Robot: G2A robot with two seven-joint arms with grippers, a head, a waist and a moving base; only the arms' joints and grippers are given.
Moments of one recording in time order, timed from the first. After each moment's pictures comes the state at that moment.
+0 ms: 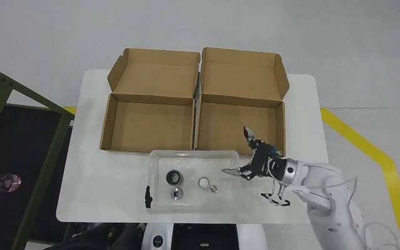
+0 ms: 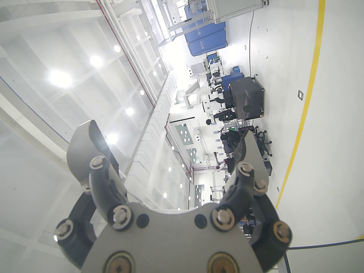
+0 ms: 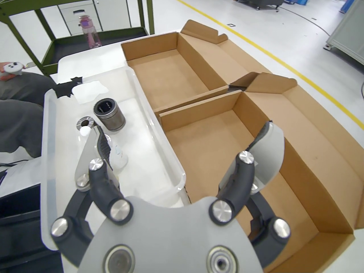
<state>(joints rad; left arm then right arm) -0.19 -0.18 -0.57 -1.44 2.04 -0.23 0.13 -1.48 -1.18 1.42 -2.02 -1.21 -0.90 0.30</state>
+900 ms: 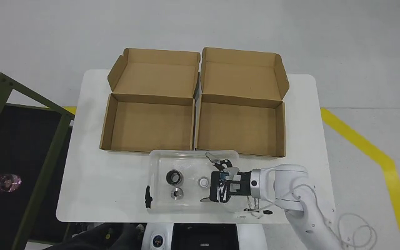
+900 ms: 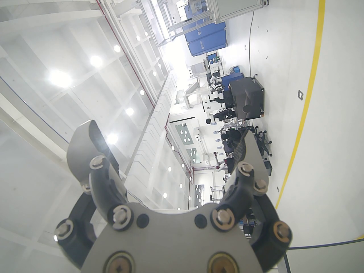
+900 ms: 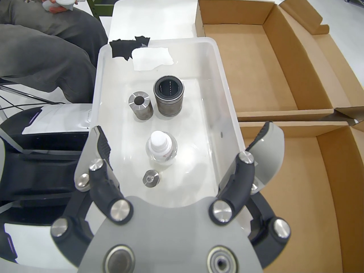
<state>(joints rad) -0.19 -0.18 -0.57 -1.44 2.04 -0.23 0.13 -1.37 -1.16 1.14 -2.02 -1.27 -0.97 0.53</state>
